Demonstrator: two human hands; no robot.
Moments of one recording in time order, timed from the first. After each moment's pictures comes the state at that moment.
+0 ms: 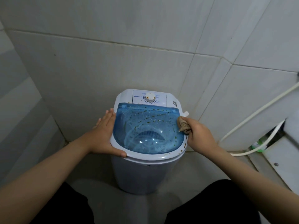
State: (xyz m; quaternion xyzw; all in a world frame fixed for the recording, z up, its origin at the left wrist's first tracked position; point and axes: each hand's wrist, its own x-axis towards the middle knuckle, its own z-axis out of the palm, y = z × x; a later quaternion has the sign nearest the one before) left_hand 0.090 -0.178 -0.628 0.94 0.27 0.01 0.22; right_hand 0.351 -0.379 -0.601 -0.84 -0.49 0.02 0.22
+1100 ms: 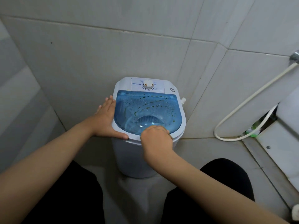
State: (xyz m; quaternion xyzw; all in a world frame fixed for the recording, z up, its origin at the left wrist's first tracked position) left_hand 0.091 -0.180 -0.629 0.94 0.27 0.01 0.21; right_hand 0.187 -0.356 -0.596 -0.85 -0.50 -0.01 -0.17
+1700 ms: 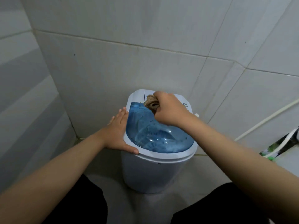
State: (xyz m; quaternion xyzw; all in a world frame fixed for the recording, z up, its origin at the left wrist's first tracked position) left_hand 0.092 -0.177 -0.633 0.94 0.27 0.02 0.22; right_hand 0.251 -0.288 -0.513 -0.79 -0.59 0.06 0.18
